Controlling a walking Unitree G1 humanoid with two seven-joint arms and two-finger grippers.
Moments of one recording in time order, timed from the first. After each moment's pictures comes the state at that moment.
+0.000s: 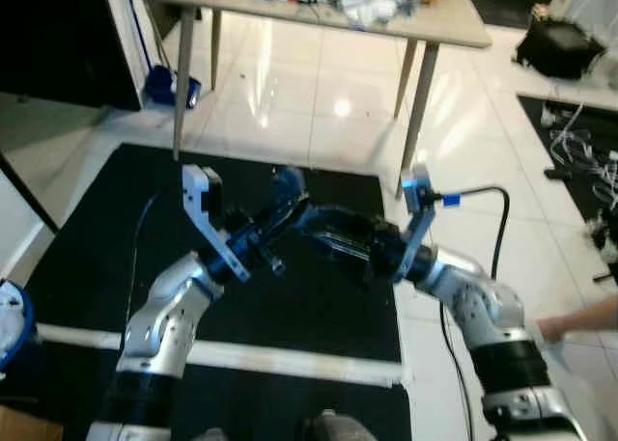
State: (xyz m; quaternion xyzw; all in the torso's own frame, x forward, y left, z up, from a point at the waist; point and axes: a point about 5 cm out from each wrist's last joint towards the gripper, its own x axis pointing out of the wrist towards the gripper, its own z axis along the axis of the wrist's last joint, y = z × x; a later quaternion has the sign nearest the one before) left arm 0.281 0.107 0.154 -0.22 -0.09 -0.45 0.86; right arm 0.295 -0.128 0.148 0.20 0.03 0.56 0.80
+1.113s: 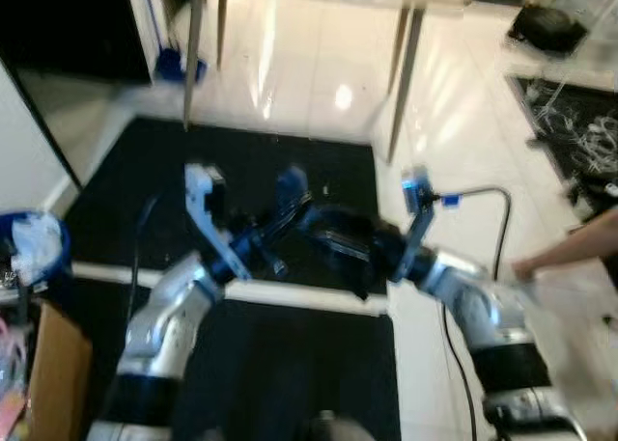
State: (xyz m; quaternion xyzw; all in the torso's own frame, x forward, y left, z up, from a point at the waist) left arm 0.282 0.108 0.155 -0.22 -0.10 -0.45 0.86; right arm 0.299 -0.126 0.151 0.18 0.03 0.56 0.81
